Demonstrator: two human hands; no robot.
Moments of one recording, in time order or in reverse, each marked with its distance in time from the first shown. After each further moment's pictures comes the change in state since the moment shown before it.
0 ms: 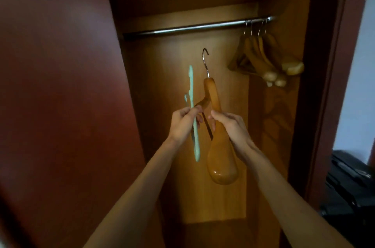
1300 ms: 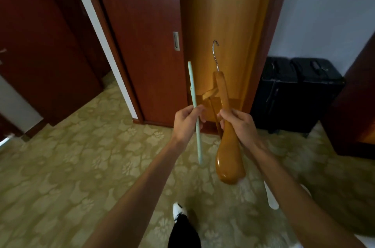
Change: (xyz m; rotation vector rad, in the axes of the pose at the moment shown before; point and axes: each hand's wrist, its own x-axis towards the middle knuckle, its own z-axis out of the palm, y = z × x) left_hand -0.844 0.133 0.102 -0.109 0.213 -0.318; right_hand -0.781 -0.055 -0.177 -0.033 -0.280 0.272
